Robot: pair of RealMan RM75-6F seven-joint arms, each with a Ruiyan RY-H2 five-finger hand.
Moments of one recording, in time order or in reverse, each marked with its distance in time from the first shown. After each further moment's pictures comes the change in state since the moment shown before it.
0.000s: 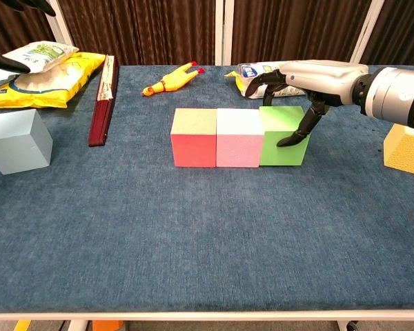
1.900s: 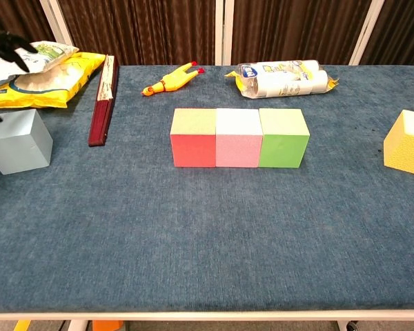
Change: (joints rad) left arm -0.005 0.020 0.062 -0.051 -0.274 -0.118 0.331; right arm -0.327 0.514 -0.006 -0.352 0.041 0.321 0.120
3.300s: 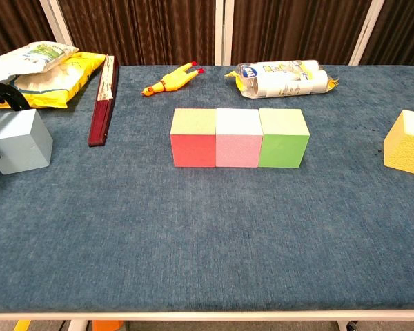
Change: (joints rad) left arm -0.037 -0.124 0.043 0.046 -0.273 0.020 0.250; right arm -0.017 -0.013 0.020 0.039 -0.028 -0.061 0.060
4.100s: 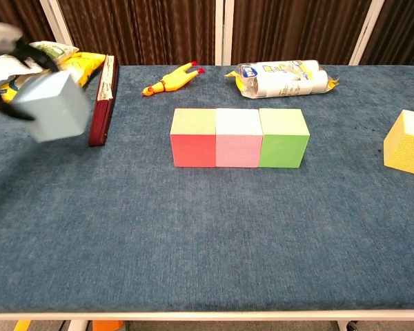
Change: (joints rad) left arm -0.065 0.113 -0.090 -0.068 0.225 -0.145 -0.216; right arm -0.021 0.025 0.015 -0.018 0.012 0.017 0.002
